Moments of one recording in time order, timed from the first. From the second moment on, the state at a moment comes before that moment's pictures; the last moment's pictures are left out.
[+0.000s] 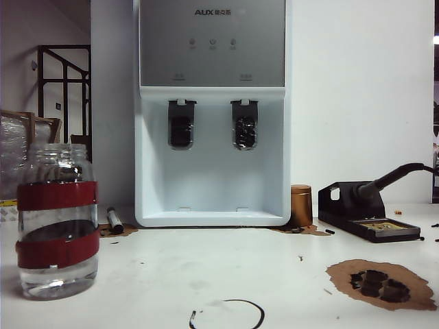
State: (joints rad) left arm -0.07 0.00 0.10 -0.44 -0.11 -0.14; right arm 0.04 0.00 0.10 -0.01 -0.25 0.32
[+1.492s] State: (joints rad) left arm -0.07 0.00 0.09 -0.22 -0.17 -0.14; right arm 0.04 0.00 0.10 -0.02 -0.32 0.32
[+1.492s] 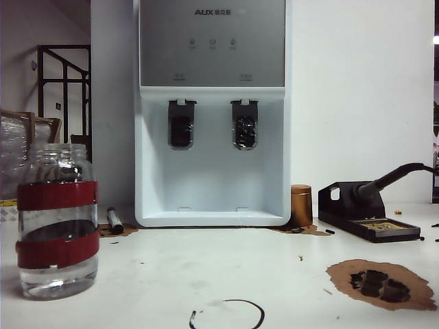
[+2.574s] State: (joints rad) left arm -0.07 0.00 0.09 -0.29 0.54 -0.14; right arm 0.04 0.00 0.10 -0.10 -0.42 0.36
